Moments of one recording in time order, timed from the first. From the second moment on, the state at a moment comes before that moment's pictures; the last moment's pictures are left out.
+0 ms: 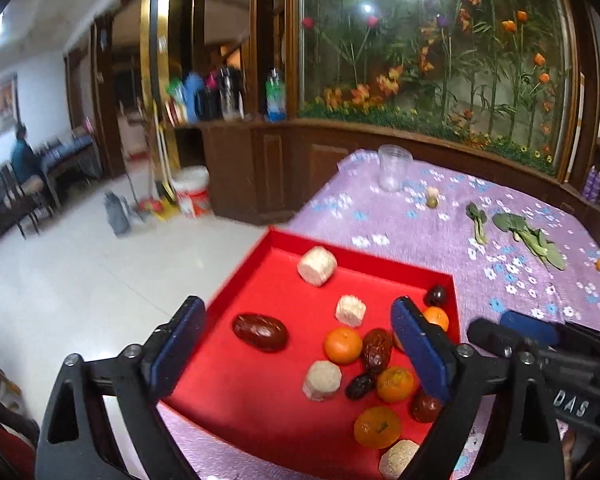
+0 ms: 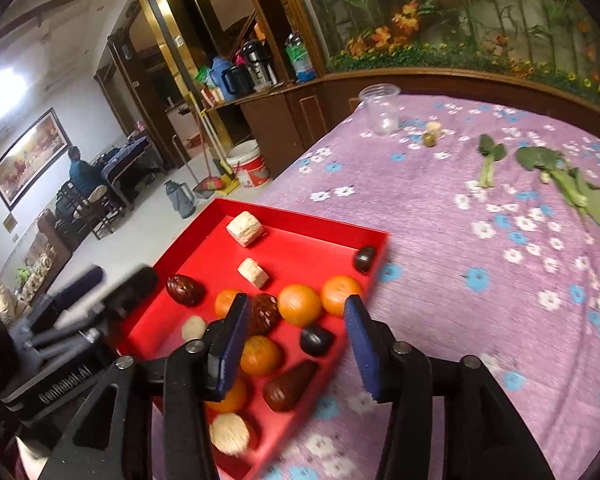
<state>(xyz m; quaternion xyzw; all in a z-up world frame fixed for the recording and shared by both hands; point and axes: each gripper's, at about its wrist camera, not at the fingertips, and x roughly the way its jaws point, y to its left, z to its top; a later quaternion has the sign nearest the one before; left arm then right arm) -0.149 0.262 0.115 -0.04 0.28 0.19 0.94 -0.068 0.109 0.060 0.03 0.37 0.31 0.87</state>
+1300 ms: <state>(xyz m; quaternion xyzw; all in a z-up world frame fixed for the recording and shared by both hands) -0.240 0.181 0.165 -0.02 0.17 0.21 0.96 -0.197 0.062 0.086 -0.02 0.25 0.24 0.94</state>
